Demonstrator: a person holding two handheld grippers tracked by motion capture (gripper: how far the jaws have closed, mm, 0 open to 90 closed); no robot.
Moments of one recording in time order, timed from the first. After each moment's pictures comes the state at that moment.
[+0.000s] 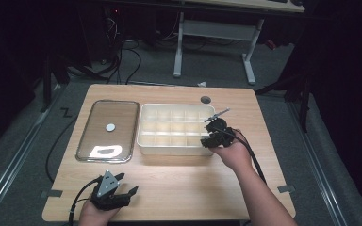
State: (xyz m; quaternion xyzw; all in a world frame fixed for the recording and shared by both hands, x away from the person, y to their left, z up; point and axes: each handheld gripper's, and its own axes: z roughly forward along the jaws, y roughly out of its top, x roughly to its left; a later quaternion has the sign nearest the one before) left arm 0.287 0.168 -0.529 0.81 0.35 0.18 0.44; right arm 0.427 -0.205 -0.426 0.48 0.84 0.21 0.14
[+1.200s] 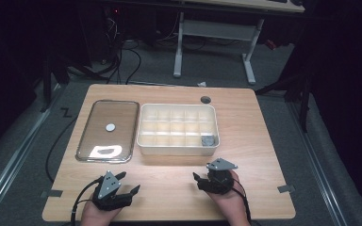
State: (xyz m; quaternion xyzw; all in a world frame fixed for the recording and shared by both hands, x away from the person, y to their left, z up) left arm 0.284 0.162 -0.523 0.80 0.34 0.19 0.45; right arm 0.308 -0.202 -0.509 0.45 0.79 0.35 0.20
